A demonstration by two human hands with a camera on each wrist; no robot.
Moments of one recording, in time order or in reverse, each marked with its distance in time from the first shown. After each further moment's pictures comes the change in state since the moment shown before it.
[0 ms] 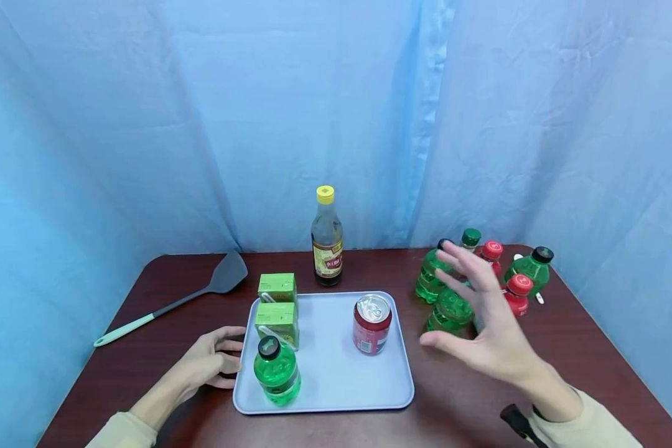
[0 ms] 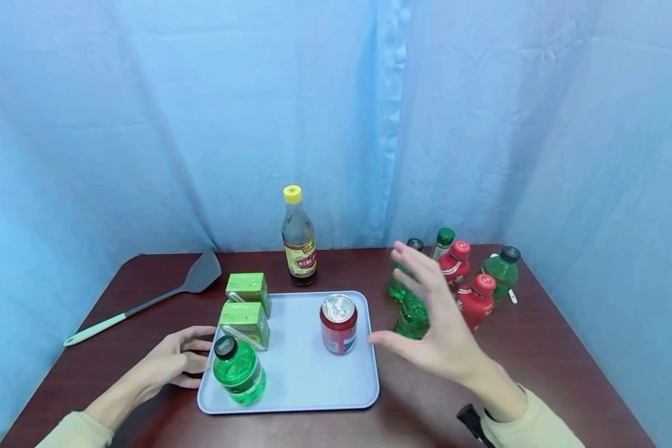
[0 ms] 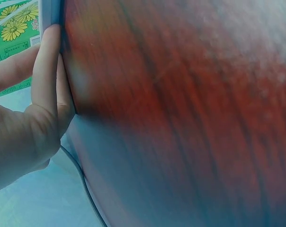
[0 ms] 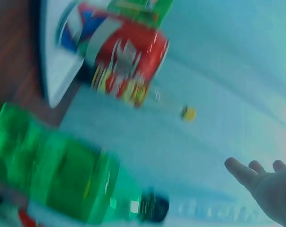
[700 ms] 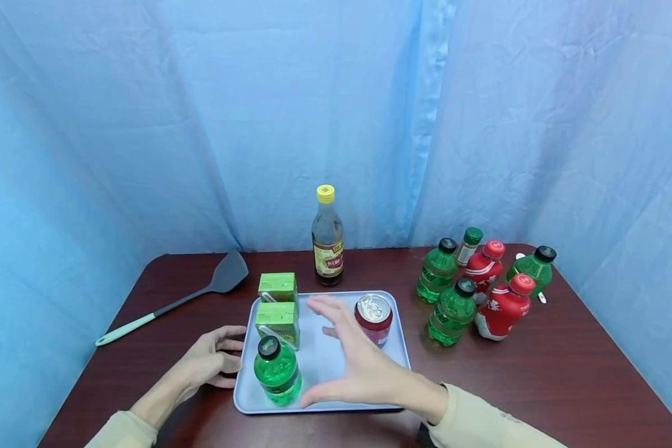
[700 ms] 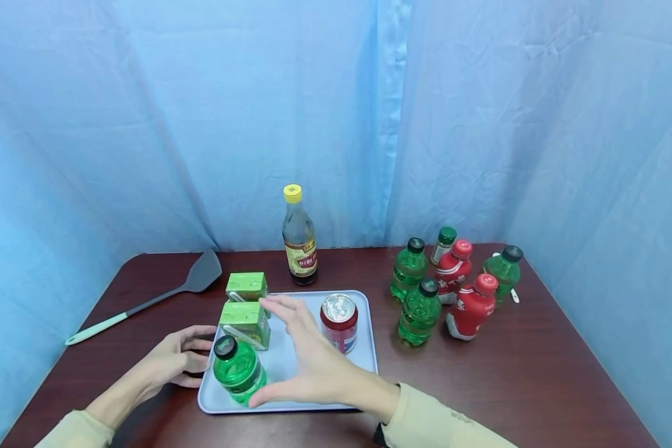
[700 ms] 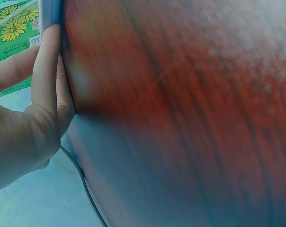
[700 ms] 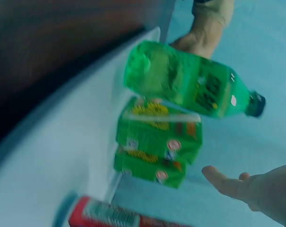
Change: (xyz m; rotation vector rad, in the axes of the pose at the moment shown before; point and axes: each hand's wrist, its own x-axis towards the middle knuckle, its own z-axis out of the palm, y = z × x) left_hand -0.001 0.001 0.001 0.011 -0.010 0.014; right_hand -0.016 0.039 0.136 0.112 -0.327 0.359
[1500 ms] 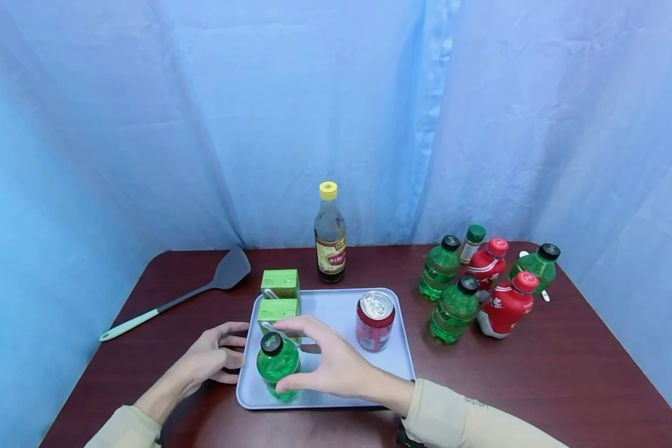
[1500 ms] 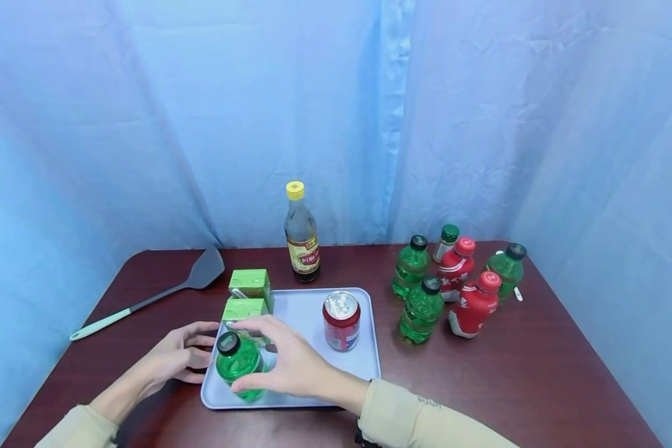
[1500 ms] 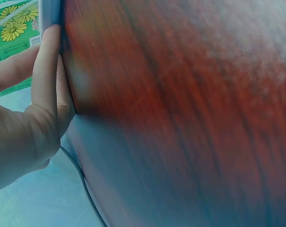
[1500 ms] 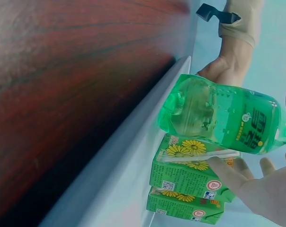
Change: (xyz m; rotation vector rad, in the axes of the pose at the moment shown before) left_hand 0.000 0.000 0.000 -0.010 -0.015 0.004; right_hand 0.017 0.026 0.036 0.120 -0.054 0.074
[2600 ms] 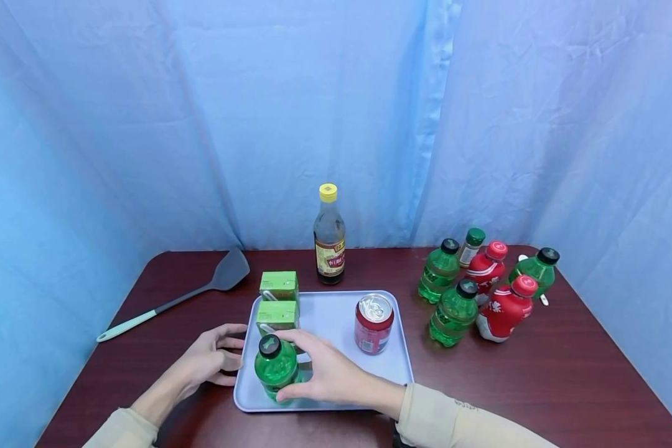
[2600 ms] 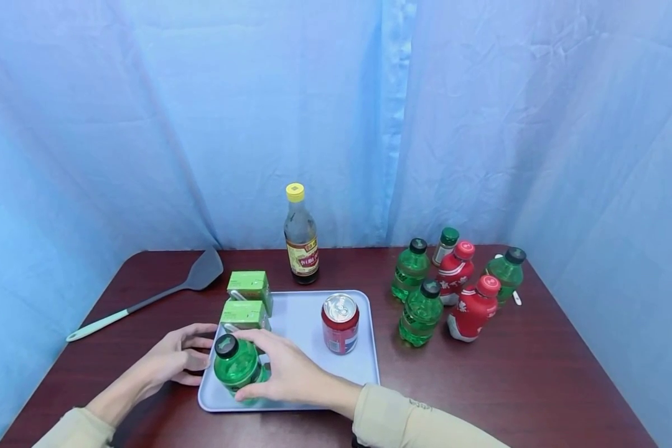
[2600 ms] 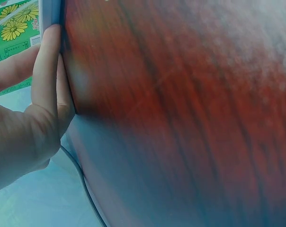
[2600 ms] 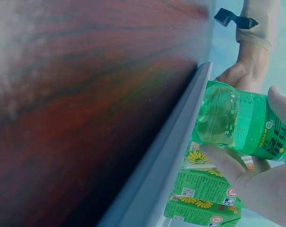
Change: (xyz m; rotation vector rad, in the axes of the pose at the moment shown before) left_hand 0.002 -0.003 0.001 -0.011 0.013 0.015; right_hand -0.002 0.018 0.006 -0.098 -0.122 0.106
